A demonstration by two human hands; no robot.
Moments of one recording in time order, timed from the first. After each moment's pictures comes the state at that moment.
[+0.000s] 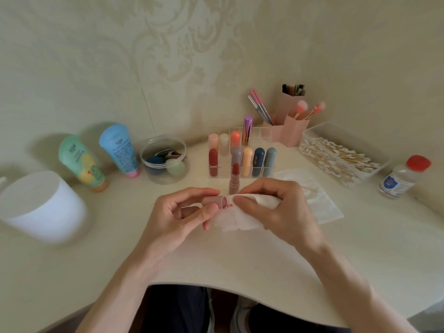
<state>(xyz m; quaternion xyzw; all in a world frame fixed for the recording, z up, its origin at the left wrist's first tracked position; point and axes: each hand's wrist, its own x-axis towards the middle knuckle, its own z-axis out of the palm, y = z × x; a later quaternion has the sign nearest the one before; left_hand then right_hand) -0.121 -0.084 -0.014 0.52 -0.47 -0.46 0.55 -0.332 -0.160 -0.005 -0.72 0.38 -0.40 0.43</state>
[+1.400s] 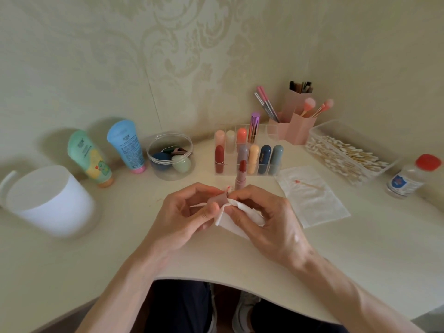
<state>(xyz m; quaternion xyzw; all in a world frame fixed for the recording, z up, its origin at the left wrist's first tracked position) -0.120 -0.084 -0.021 0.51 -0.47 -0.48 0.54 -0.313 -0.142 -0.026 -0.78 0.28 -0.42 0.37</state>
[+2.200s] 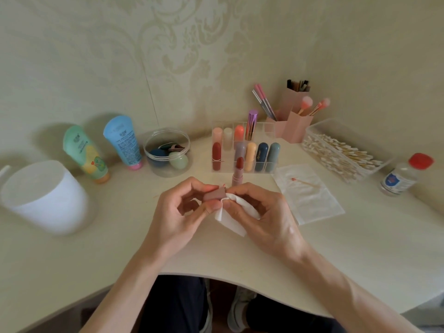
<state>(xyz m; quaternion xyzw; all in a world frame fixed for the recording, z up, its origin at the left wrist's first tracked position) -0.123 -0.086 -0.028 0.52 -0.54 -0.33 0.57 -0.311 -0.142 -0.028 -0.76 0.30 -0.42 0.41</state>
